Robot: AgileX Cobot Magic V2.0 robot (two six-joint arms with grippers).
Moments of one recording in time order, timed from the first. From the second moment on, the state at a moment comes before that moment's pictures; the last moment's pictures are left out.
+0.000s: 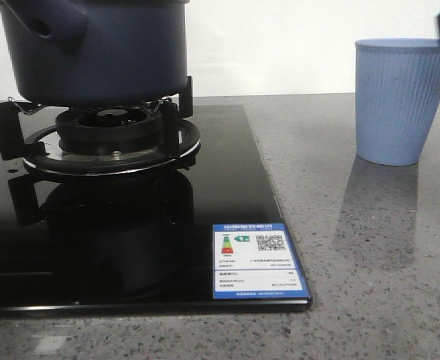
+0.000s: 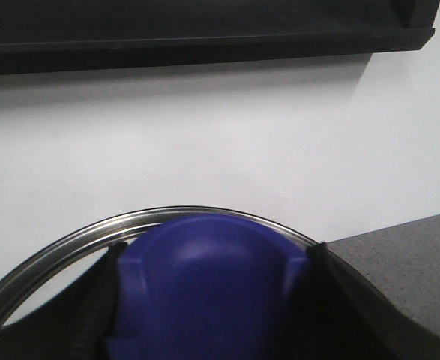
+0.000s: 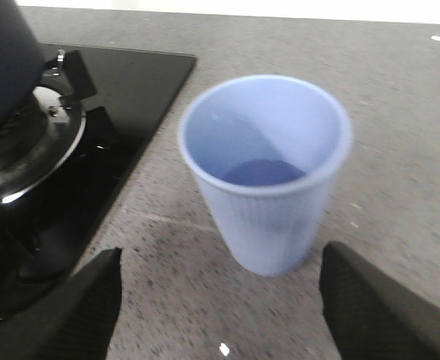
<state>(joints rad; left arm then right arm) -0.17 1.11 -1.13 -0.76 0.27 0.76 0.24 0.85 -0.58 0.34 0.26 -0.28</state>
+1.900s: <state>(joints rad) -0.15 1.09 -1.13 -0.76 0.29 0.76 0.33 1.34 -0.50 0.30 -0.46 -0.20</state>
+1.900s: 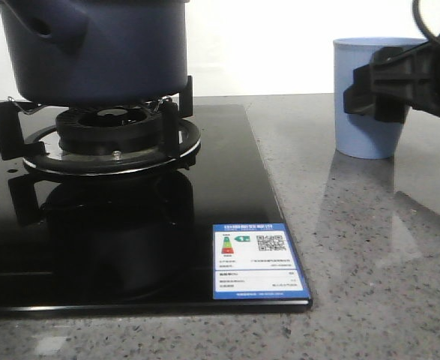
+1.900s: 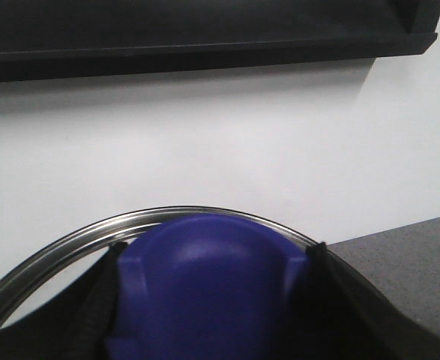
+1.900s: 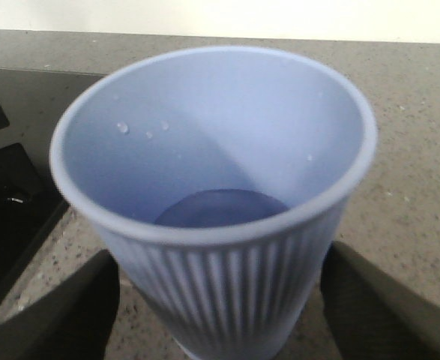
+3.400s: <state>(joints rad) -0.15 1.09 -1.13 -0.76 0.29 0.76 0.33 1.47 -0.52 0.29 -0.64 -0.20</state>
